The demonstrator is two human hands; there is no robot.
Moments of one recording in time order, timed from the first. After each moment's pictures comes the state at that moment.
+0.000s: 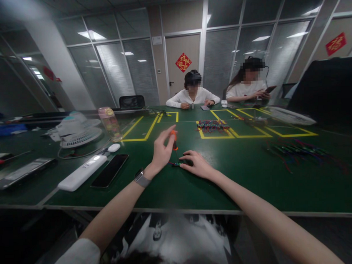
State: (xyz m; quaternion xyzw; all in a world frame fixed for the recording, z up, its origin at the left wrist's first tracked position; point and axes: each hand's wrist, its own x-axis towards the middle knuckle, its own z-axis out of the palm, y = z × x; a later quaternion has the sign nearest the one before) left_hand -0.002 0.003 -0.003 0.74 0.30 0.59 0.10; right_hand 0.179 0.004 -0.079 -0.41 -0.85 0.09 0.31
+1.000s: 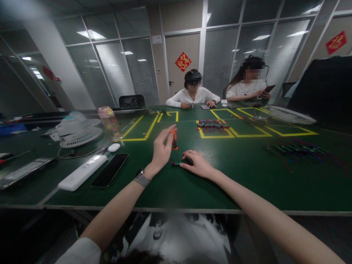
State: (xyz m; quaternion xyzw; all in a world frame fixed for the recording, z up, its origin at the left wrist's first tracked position) left_hand -0.002 0.003 -0.001 0.74 0.28 0.60 0.10; right_hand 0.178 0.001 -0.074 -0.41 -0.85 0.10 0.30
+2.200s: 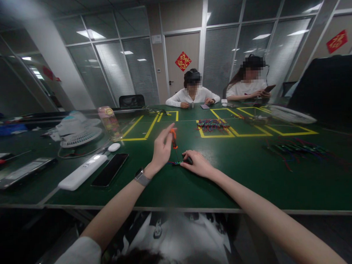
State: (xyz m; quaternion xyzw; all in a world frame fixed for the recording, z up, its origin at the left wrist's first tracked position) left_hand -0.002 0.004 -0.003 0.74 0.29 0.60 0.13; right_hand 0.177 0.004 -0.079 -0.42 -0.84 0.11 0.33
